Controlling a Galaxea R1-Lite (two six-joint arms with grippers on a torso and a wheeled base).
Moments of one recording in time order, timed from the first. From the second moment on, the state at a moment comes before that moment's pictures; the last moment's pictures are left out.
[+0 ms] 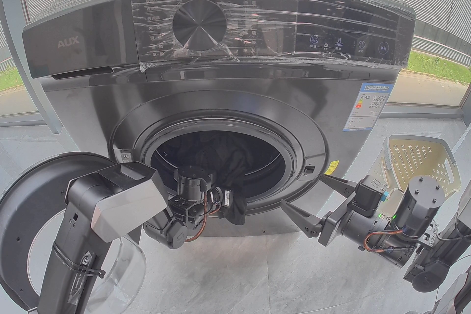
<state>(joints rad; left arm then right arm) -0.50 2.60 -1.20 -1.14 0.07 -0.05 0.72 1.84 -0.25 -1.54 -0.03 0.08</state>
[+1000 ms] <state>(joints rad) -0.42 2.67 -1.72 -1.16 0.18 -0.06 0.71 1.83 -0.25 -1.55 -0.03 0.08</state>
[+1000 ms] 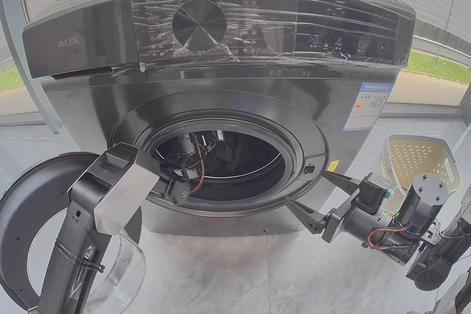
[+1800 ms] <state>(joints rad) -0.44 2.66 -1.56 -1.17 0.18 -0.08 0.70 1.81 -0.25 -1.54 -0.03 0.08</state>
